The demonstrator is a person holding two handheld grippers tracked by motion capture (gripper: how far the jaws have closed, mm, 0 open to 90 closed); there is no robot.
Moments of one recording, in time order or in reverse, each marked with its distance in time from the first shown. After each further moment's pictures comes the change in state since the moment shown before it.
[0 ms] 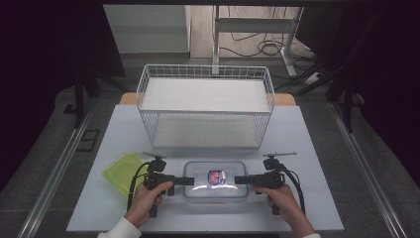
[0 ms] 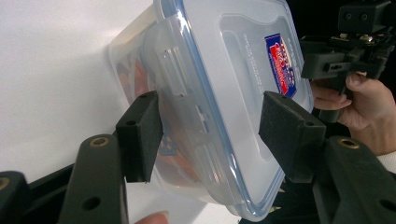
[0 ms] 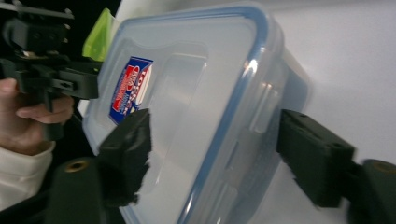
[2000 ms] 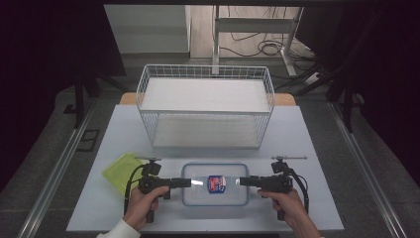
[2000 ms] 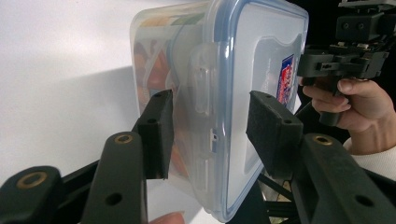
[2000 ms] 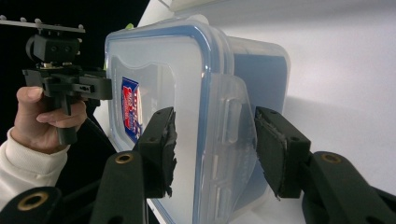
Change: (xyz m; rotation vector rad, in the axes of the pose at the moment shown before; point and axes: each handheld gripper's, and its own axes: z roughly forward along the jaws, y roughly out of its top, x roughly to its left) left arm -0.014 -0.014 -0.018 -0.079 -0.008 0.063; right arm 0.016 -0.012 -0.023 -0.087 0.018 -0.045
